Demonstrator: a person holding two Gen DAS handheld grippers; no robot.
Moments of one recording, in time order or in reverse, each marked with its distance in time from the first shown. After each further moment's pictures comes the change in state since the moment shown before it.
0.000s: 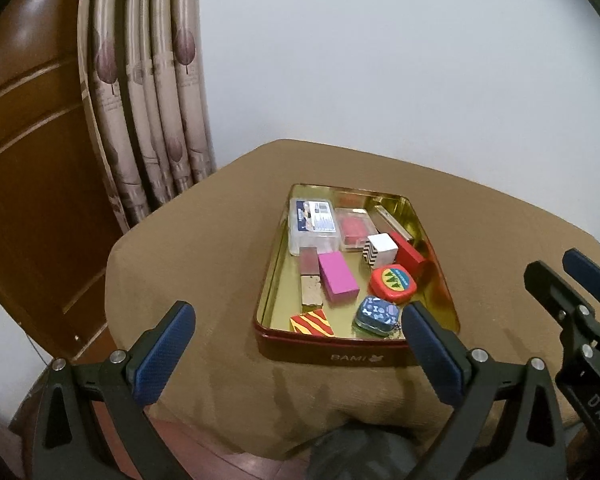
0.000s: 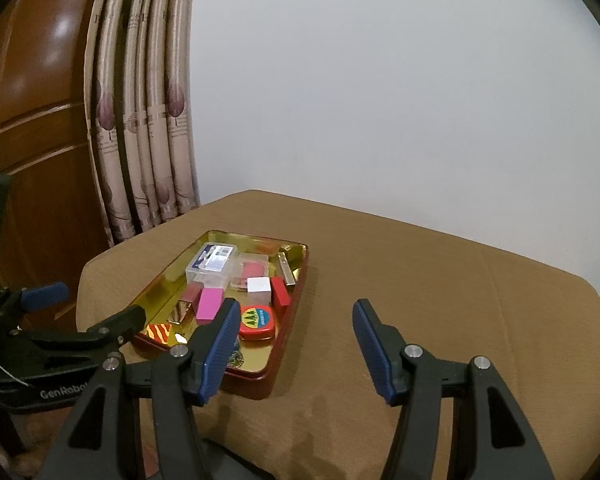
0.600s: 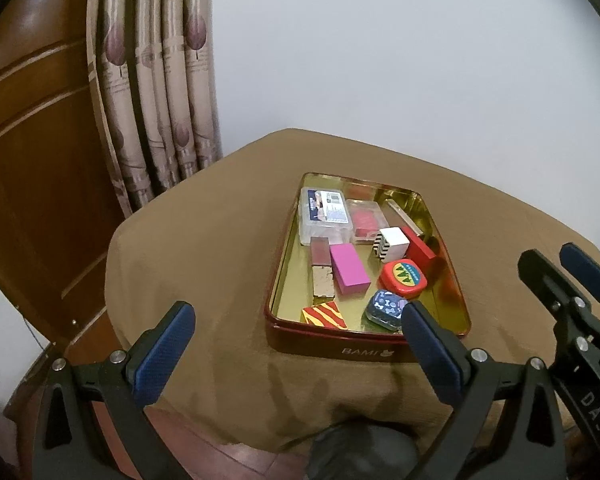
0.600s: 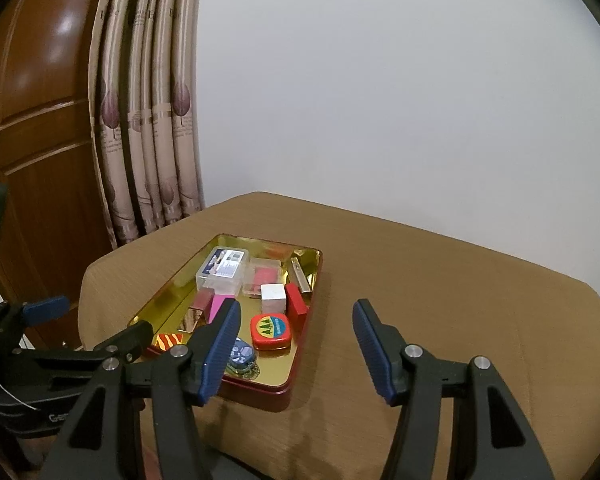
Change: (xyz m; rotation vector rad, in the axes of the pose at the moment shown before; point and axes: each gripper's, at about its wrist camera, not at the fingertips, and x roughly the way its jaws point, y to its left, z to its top) left arm 0.006 0.014 -0.002 -0.042 0.035 0.005; right arm 0.007 0.020 0.004 -0.009 -0.010 -0.004
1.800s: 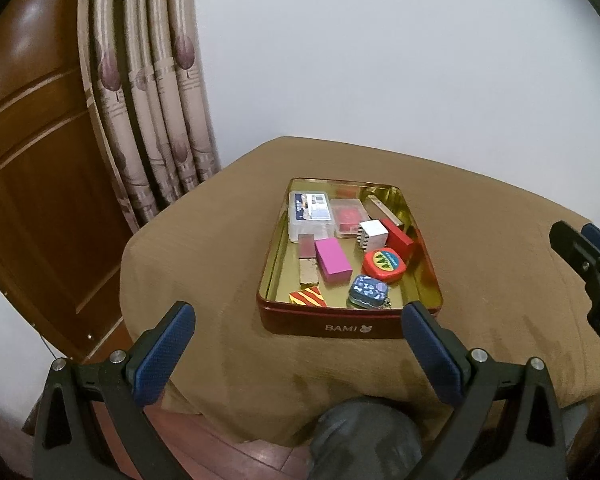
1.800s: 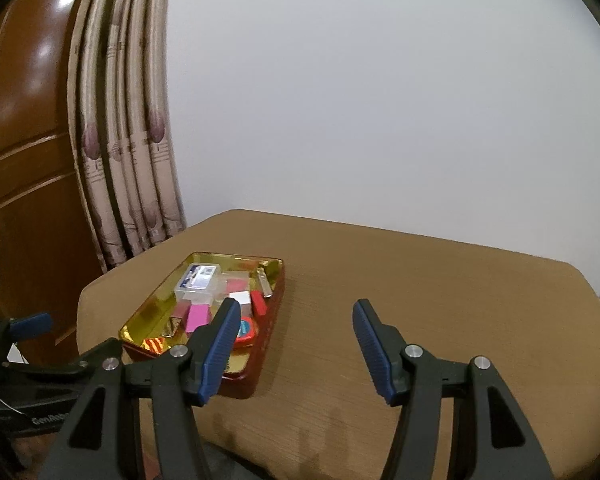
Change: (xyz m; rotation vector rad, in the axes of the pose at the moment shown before) left arm -0.038 -0.025 -0.009 0.086 -0.020 0.019; right arm -0.040 -0.054 -0.004 0.100 -0.042 -0.043
